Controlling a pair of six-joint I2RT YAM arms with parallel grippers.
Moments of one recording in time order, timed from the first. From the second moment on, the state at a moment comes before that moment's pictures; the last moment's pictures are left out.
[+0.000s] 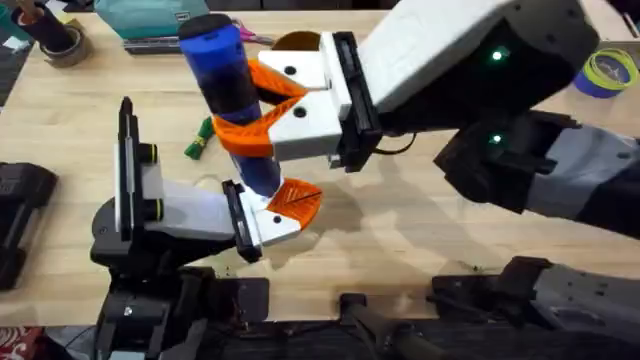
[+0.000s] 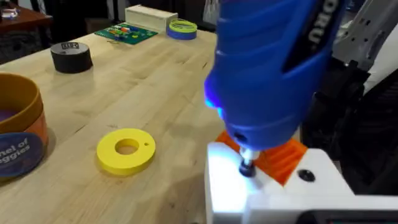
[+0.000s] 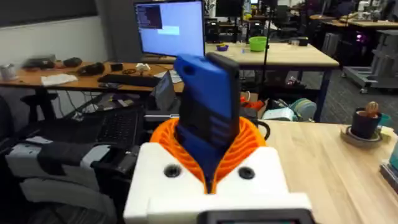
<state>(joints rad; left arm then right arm) -0.05 0.01 0.01 -0.13 1.17 -0.02 0.79 1.30 0.77 0.76 -0.90 0.19</state>
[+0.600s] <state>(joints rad) -0.05 0.01 0.01 -0.13 1.17 -0.02 0.79 1.30 0.77 0.76 -0.89 0.19</state>
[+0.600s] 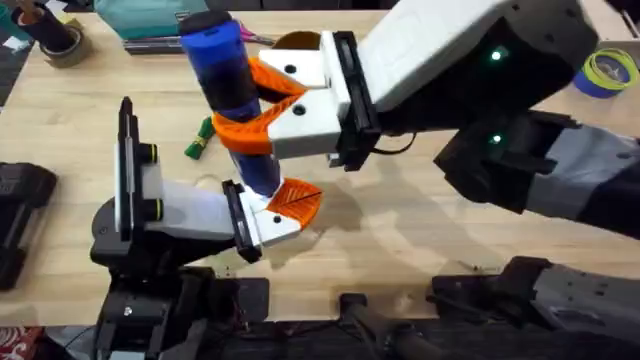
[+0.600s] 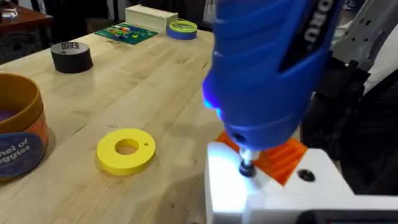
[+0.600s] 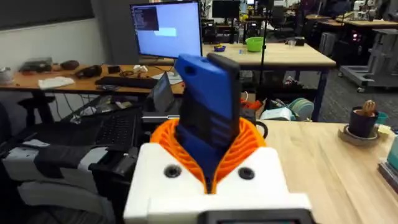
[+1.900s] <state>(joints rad) -0.05 0.01 0.01 -0.13 1.17 -0.02 0.80 1.29 0.79 0.68 -0.90 0.10</state>
